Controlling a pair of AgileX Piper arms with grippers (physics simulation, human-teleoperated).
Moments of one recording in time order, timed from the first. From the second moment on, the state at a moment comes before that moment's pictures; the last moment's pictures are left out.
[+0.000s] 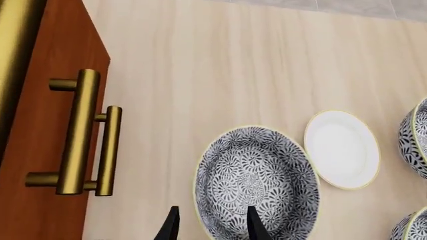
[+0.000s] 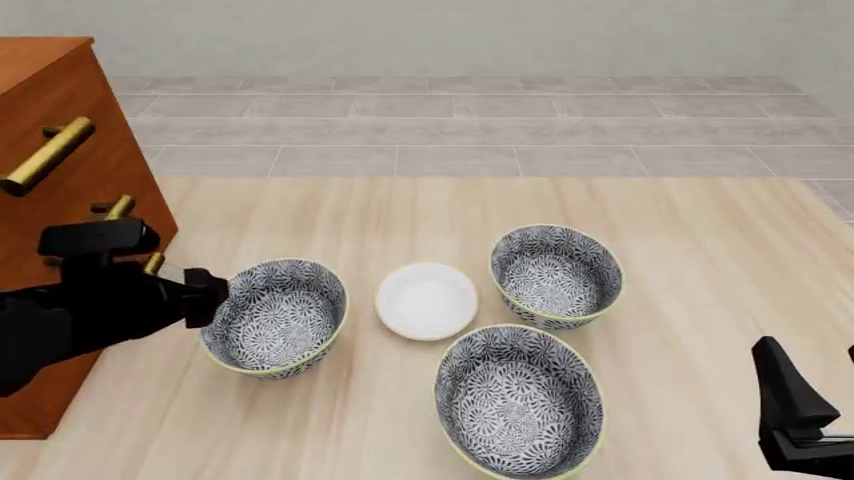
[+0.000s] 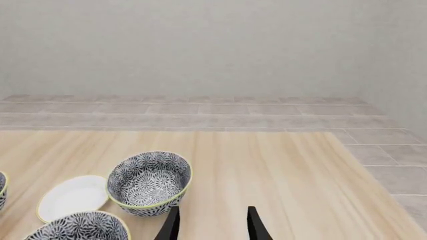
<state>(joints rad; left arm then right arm) -0.14 1.14 -0.53 0.18 -0.18 -0.01 0.02 0.00 0.01 -0.01</state>
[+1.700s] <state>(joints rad) -0.12 1.37 -0.43 -0.08 -0.22 -0.02 0.01 0.00 0.03 -0.02</state>
